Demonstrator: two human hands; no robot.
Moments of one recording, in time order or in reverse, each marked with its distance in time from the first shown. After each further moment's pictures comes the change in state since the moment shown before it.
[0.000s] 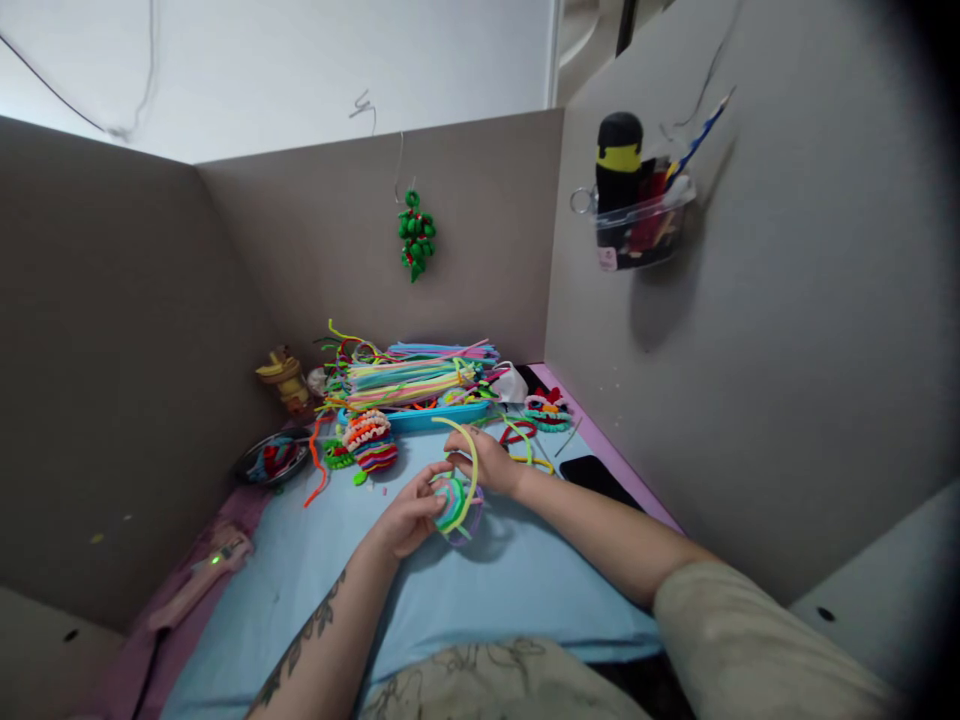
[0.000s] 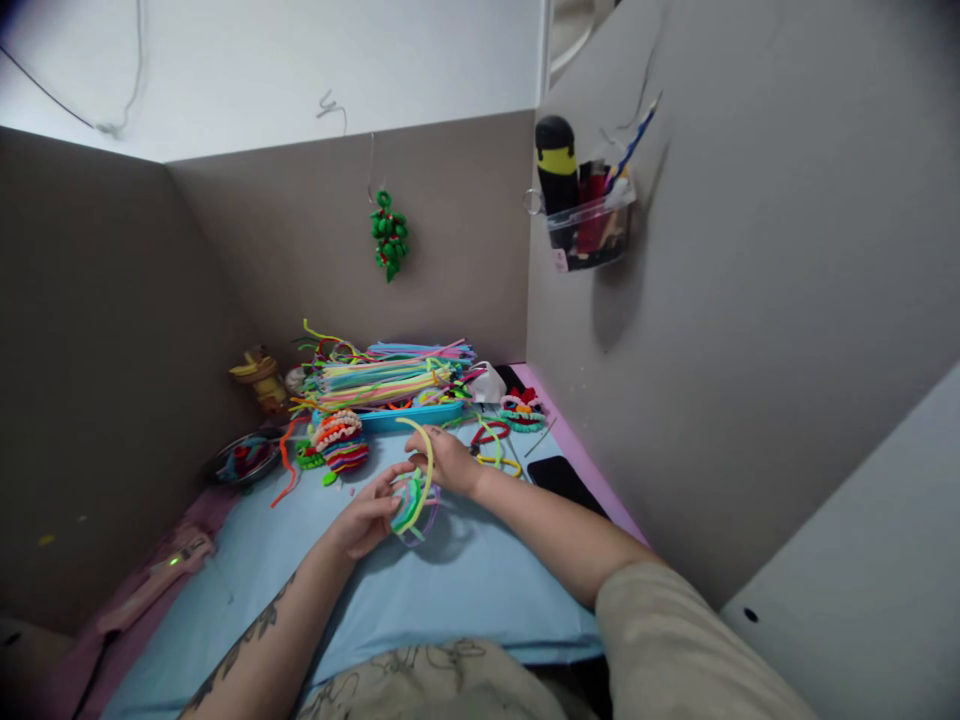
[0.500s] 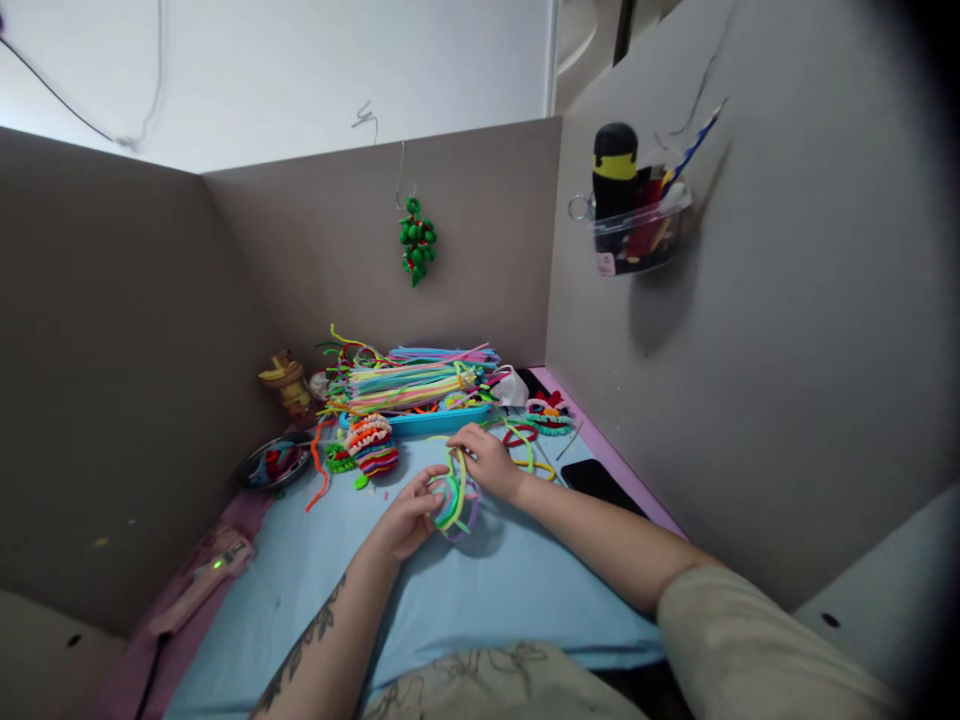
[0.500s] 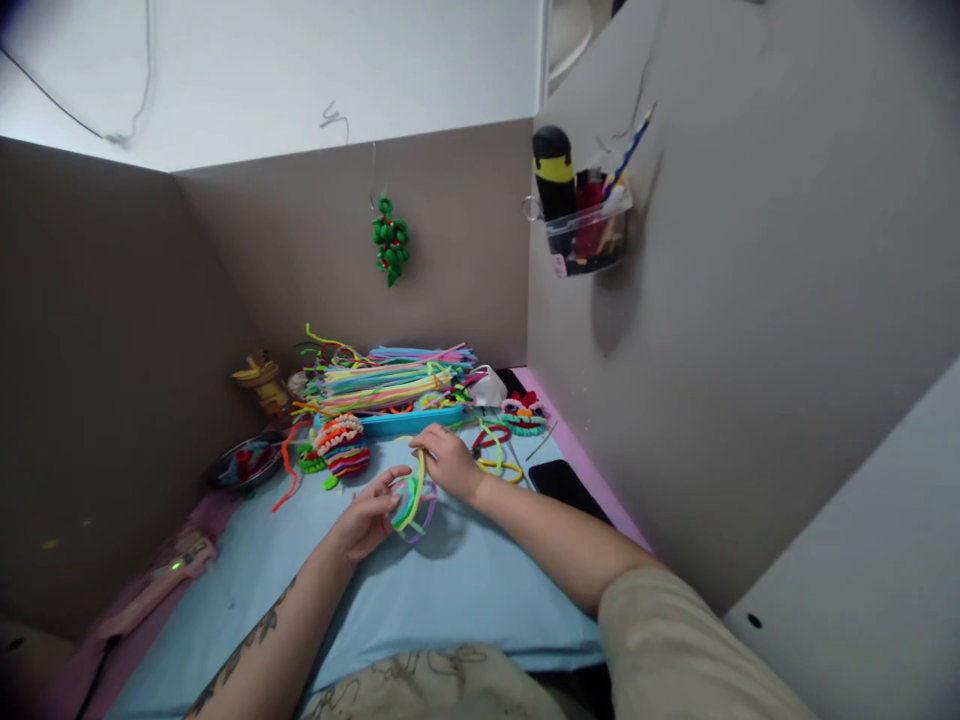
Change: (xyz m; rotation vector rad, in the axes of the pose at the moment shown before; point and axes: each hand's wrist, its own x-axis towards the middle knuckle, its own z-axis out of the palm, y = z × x) left_hand 0.000 0.002 -0.002 0.007 0.129 0.000; right_hand 0.001 -0.003 0.002 0.066 0.161 0.120
